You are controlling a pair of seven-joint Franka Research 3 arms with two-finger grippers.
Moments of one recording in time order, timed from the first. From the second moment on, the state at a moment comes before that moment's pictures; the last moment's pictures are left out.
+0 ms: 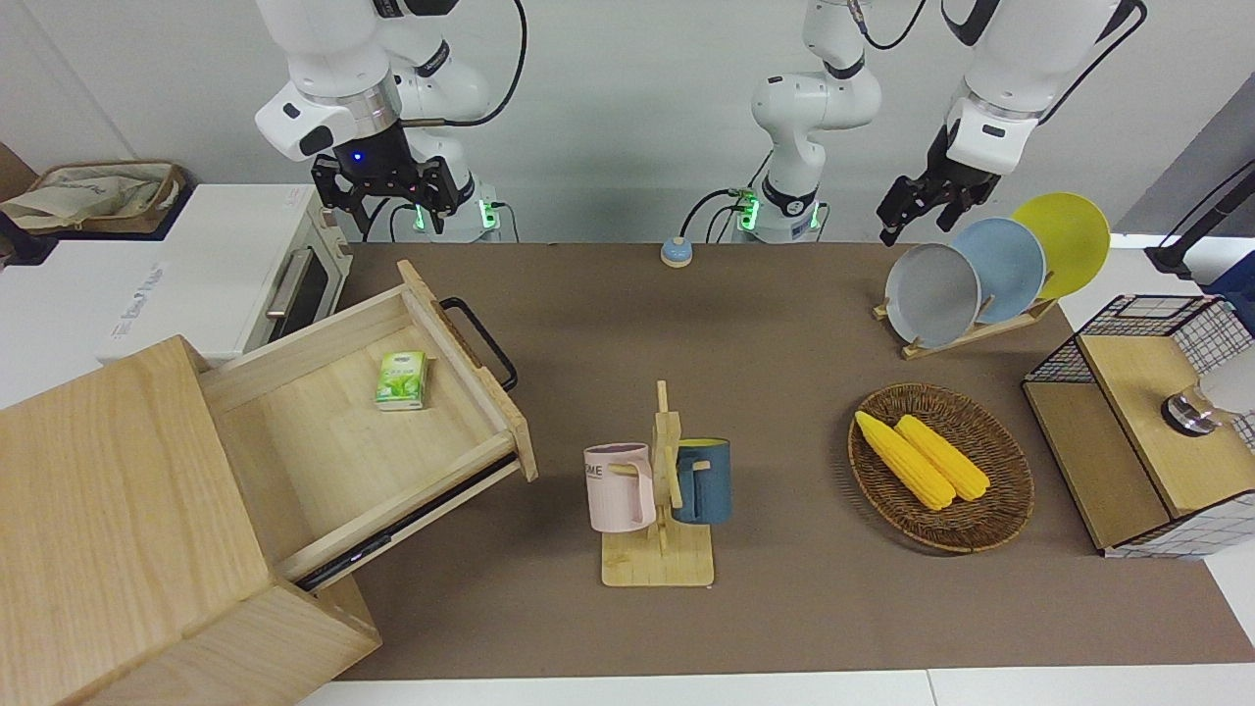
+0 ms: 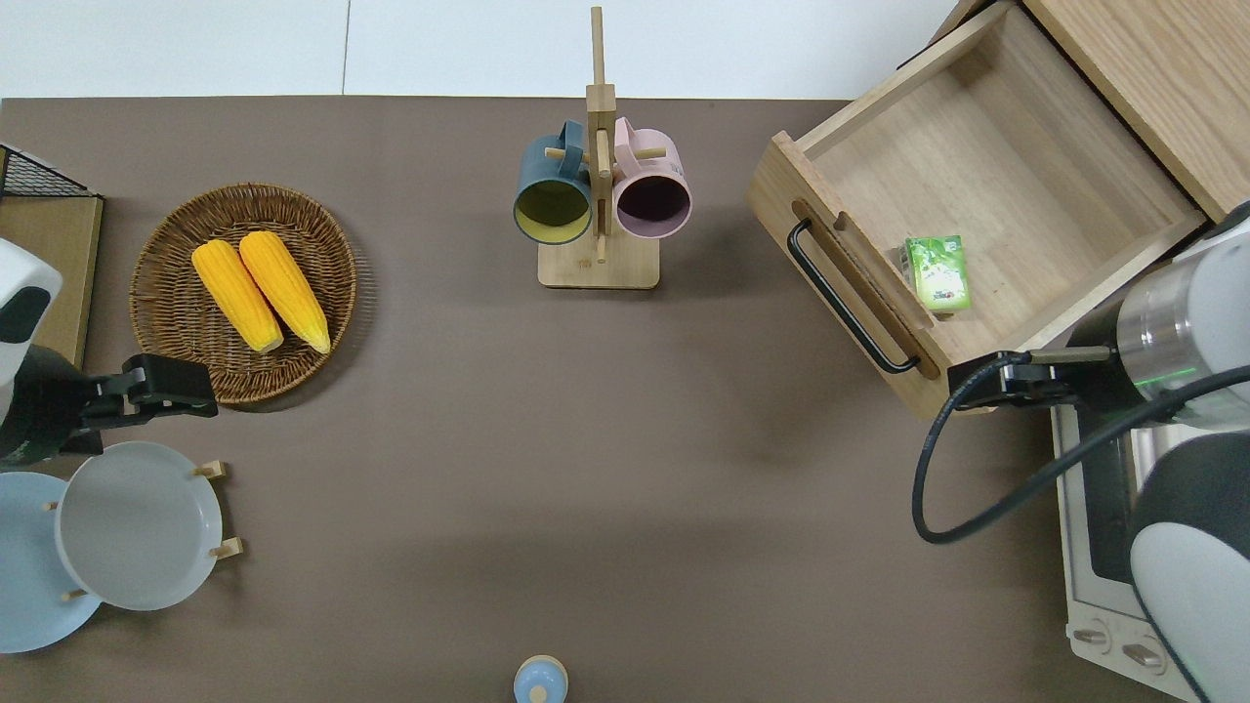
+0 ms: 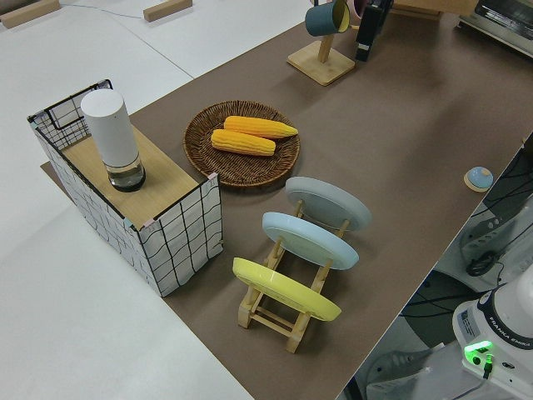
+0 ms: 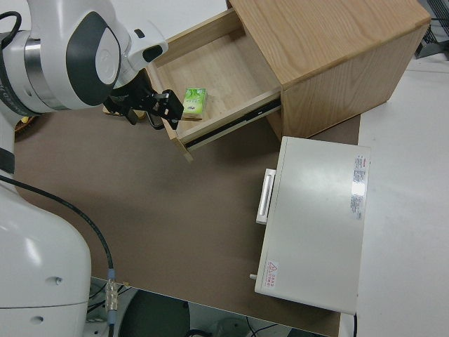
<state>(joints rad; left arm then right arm) 0.02 -0.13 -0.07 -1.71 -0.04 1.56 -0.33 0.16 -0.01 0.00 -1.53 0.00 1.45 0.20</state>
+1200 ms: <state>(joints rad) 0.02 -0.13 -0.07 -1.71 -0.04 1.56 -0.33 0.22 0.00 0.18 -1.51 0.05 1.45 0.85</state>
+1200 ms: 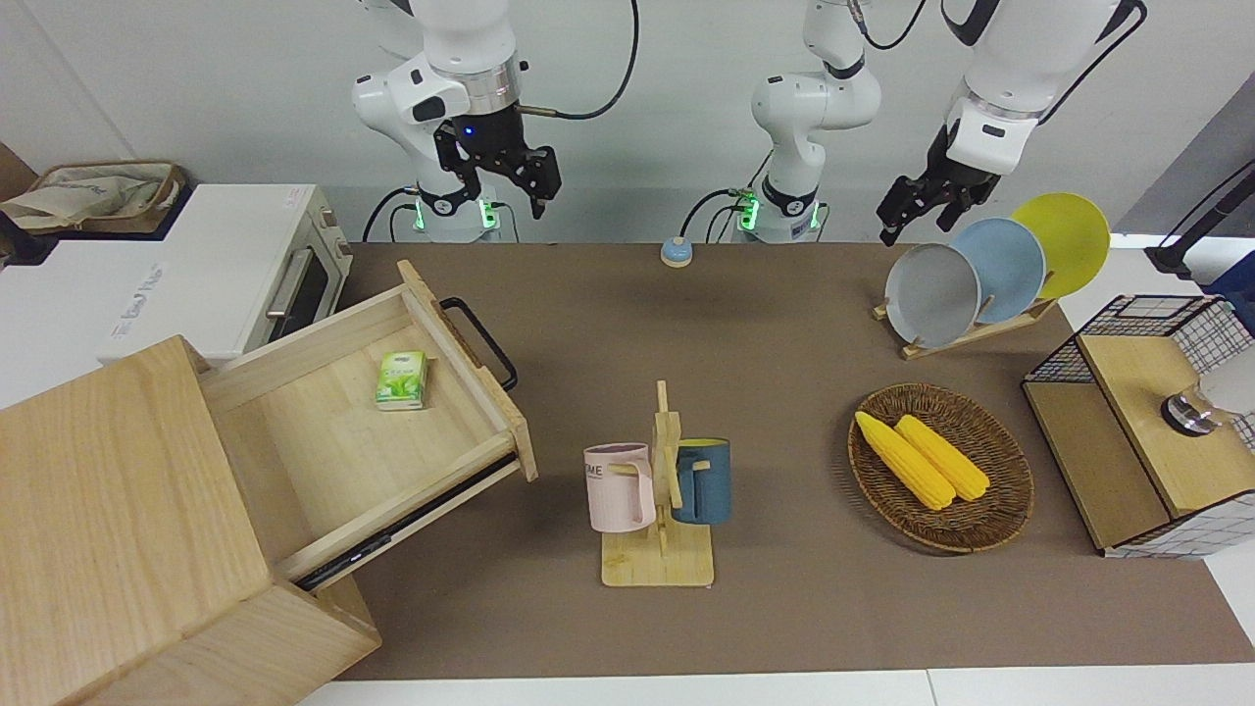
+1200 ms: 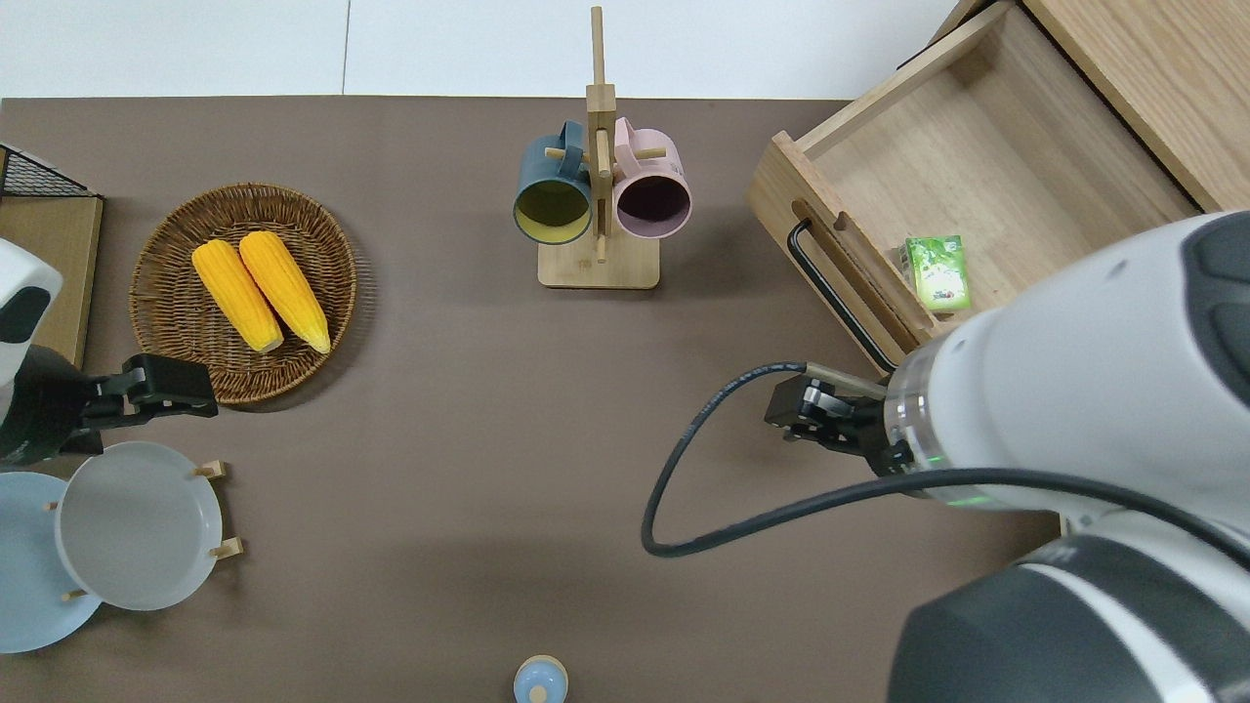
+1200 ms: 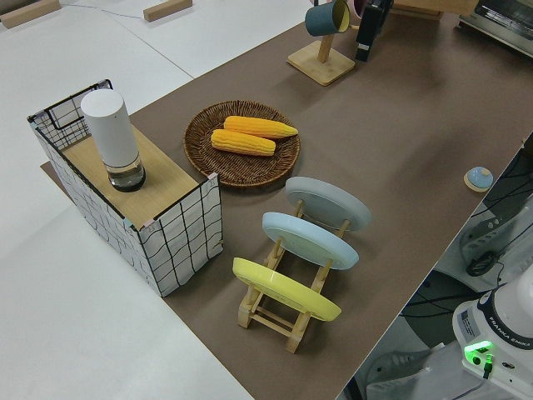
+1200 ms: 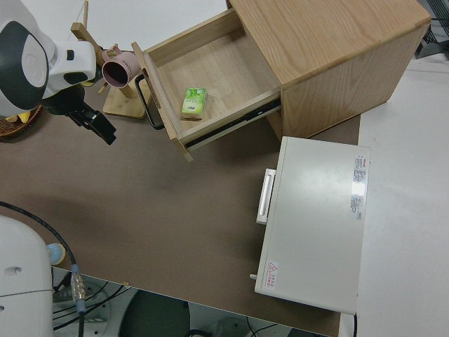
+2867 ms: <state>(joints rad) 0.02 -0.13 -0.07 -1.71 -0.04 1.56 -0.33 0.33 0.09 0.18 -1.74 0.03 1.84 1.39</state>
